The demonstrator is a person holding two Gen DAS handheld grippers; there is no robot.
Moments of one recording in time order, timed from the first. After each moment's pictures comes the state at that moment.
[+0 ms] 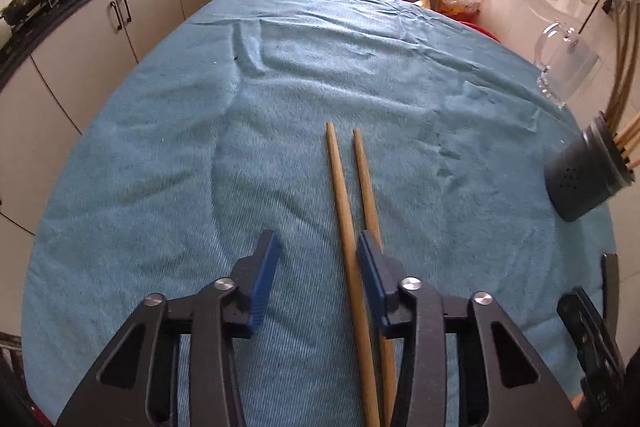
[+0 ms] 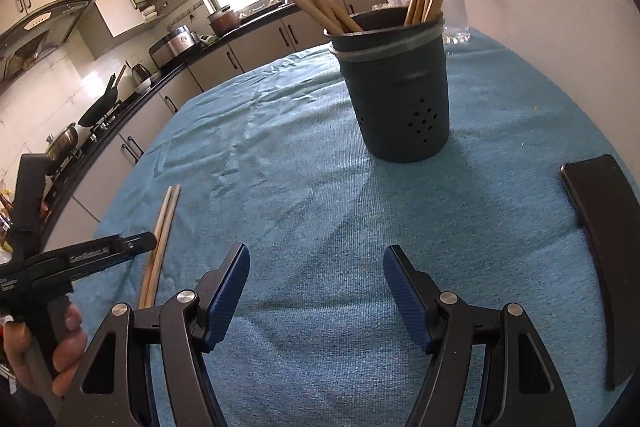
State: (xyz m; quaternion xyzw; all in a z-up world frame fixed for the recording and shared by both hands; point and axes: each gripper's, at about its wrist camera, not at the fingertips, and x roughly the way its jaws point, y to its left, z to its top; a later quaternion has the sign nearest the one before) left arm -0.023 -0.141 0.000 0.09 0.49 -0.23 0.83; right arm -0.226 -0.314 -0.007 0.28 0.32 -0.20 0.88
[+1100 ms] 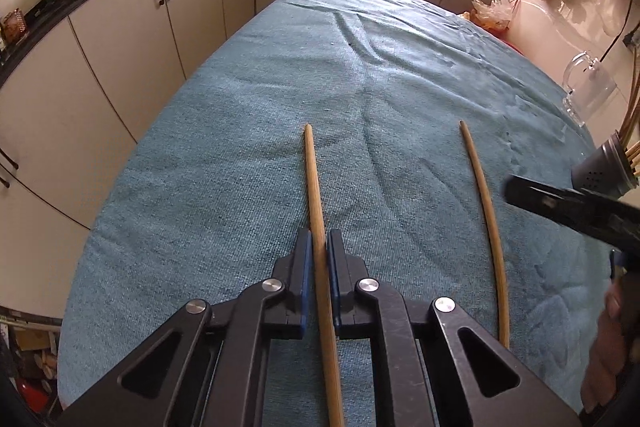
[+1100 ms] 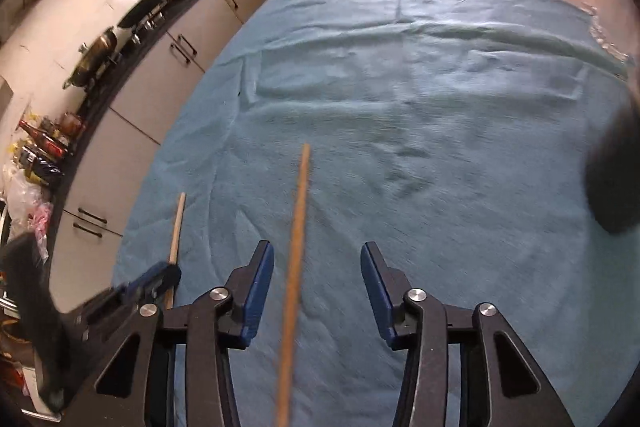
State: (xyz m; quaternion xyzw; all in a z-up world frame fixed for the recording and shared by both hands) left arm -0.012 -0.036 0.002 0.05 0.51 -0.20 0.84; right arm -0.054 -0.255 0.003 0.26 0.49 -0.04 0.83
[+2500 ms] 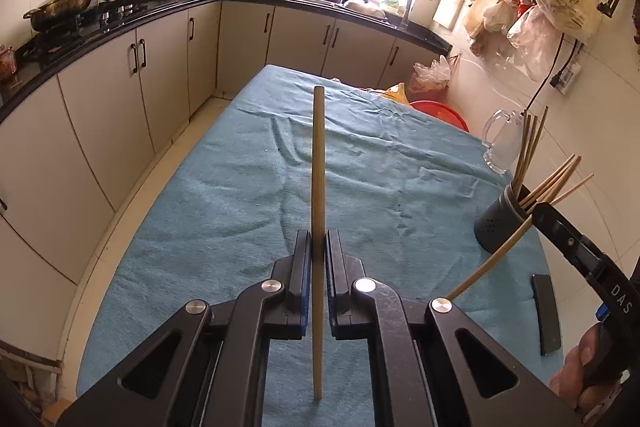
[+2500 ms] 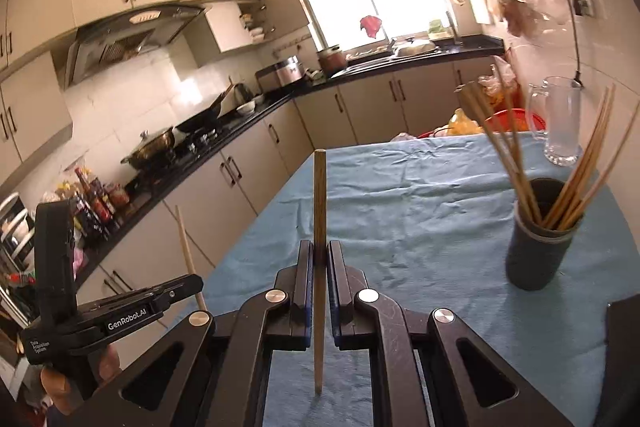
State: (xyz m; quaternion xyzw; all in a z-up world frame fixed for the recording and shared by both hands) left arm -0.062 -0.041 0.112 0.00 0.40 -0.28 0.87; right arm -0.188 -0.236 0.124 0.22 0.23 -0.06 0.95
